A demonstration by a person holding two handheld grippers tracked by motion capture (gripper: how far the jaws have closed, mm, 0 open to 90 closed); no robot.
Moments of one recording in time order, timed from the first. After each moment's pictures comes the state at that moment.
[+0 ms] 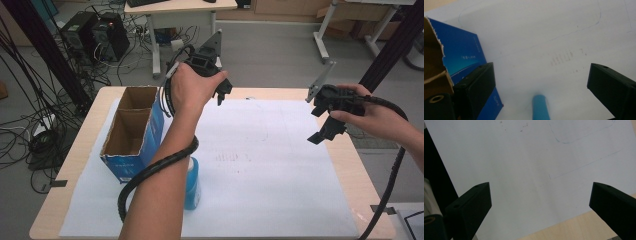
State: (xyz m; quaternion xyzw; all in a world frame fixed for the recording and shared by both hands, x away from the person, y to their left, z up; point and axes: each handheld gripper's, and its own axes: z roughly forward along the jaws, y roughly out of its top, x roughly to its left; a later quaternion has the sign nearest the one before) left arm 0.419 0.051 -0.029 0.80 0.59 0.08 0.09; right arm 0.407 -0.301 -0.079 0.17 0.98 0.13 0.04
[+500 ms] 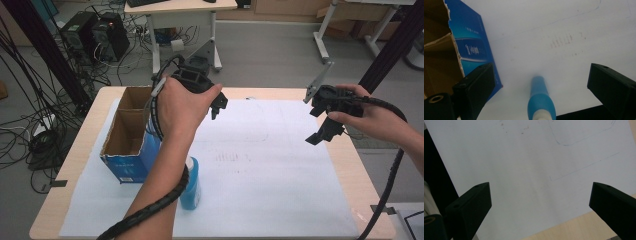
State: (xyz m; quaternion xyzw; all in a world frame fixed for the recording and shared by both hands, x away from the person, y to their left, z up) left arm 0.359 0.059 -0.019 0.79 0.60 0.09 0.09; right arm 0.400 -0.293 -0.077 0.18 0.97 0.13 0.05
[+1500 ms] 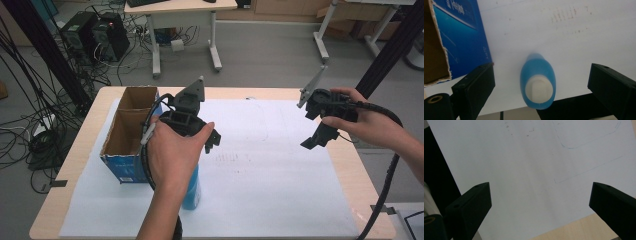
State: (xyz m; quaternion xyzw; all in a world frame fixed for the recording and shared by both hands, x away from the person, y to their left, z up) left arm 0.306 0.076 -0.066 0.77 0.63 0.07 0.09; right arm 0.386 -0.274 -0.076 0.17 0.98 0.12 0.06
